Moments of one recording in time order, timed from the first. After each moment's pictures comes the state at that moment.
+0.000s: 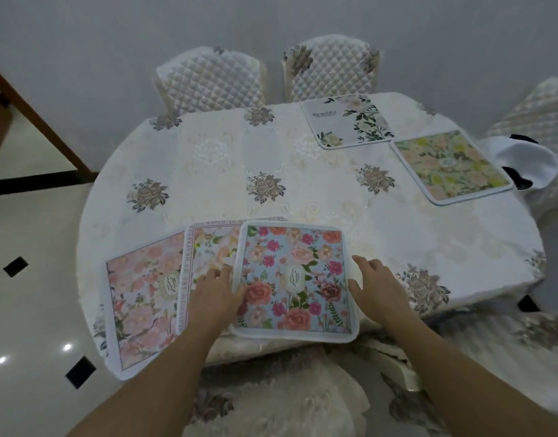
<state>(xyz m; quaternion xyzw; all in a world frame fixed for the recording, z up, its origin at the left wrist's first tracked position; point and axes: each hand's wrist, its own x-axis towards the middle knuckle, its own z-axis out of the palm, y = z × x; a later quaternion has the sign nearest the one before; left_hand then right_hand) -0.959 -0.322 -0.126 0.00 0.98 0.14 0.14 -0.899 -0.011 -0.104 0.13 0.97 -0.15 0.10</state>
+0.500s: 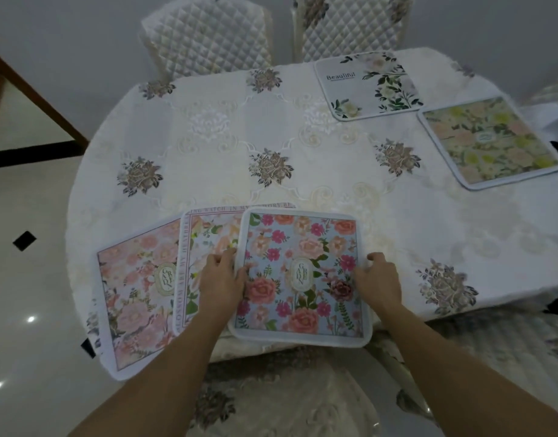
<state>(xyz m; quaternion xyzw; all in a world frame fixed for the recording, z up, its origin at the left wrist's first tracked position) -0.991 -0.308 -0.163 -0.06 0.95 0.28 0.12 -0.946 -0.019 -0.159 0.35 0.86 -0.34 0.14</state>
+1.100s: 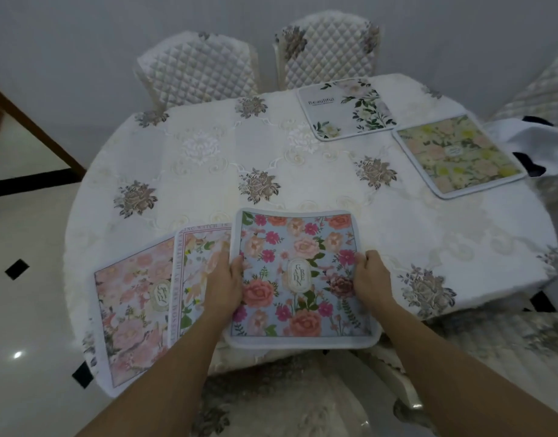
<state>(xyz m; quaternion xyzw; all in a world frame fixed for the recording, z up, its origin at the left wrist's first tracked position) -0.992 -0.277 -0.122 -0.05 0.90 0.43 0.07 -0.946 -0.011 -0.130 0.34 0.83 -0.44 0.02</state>
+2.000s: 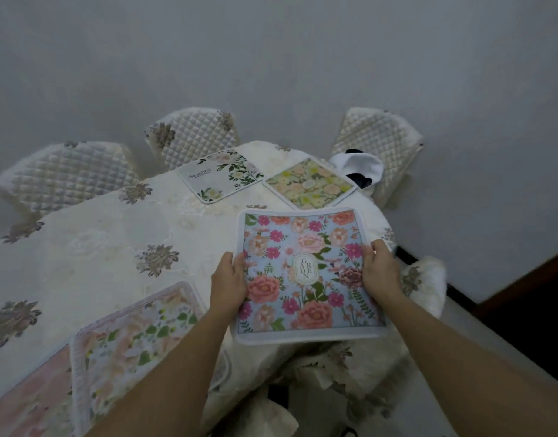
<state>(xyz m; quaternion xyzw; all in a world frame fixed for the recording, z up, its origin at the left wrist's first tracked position) -0.976 -0.093 -0.036 0.14 0.85 0.49 0.12 -0.815 0.137 -0.018 0.44 0.80 -0.34 -0.21</state>
